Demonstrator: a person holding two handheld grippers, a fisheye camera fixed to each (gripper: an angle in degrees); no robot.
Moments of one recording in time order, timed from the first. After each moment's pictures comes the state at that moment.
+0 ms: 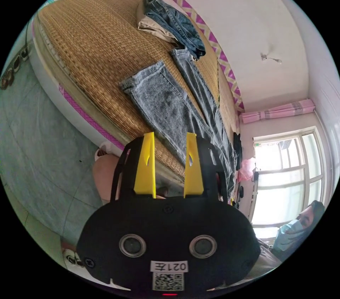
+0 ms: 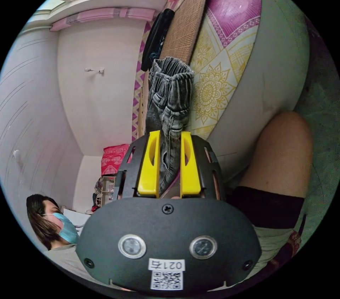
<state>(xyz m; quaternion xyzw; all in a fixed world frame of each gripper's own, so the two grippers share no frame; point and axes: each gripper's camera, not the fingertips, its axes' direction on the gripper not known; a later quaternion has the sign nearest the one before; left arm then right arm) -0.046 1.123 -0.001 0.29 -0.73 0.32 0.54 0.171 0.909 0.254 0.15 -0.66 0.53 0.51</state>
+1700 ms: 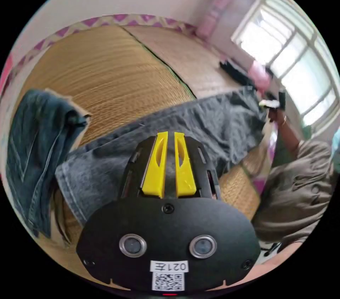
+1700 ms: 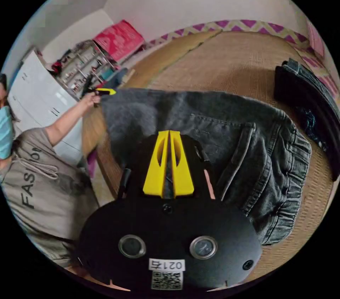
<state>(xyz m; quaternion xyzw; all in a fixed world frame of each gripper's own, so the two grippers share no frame) -0.350 0.568 0.162 -0.19 -0.86 0.39 0.28 -0.024 0.338 0.141 0.17 -0.49 -0.01 0.86</state>
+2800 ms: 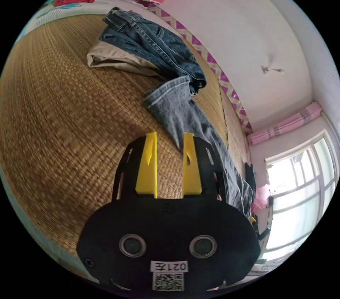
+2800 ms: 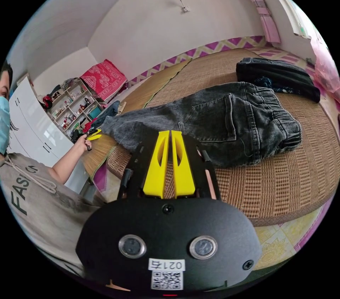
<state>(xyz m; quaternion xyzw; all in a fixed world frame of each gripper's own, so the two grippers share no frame) -0.059 0.909 -0.151 0.35 -0.71 0.40 0.46 0.020 0.542 0.088 0.32 -0.52 0.18 0.77</state>
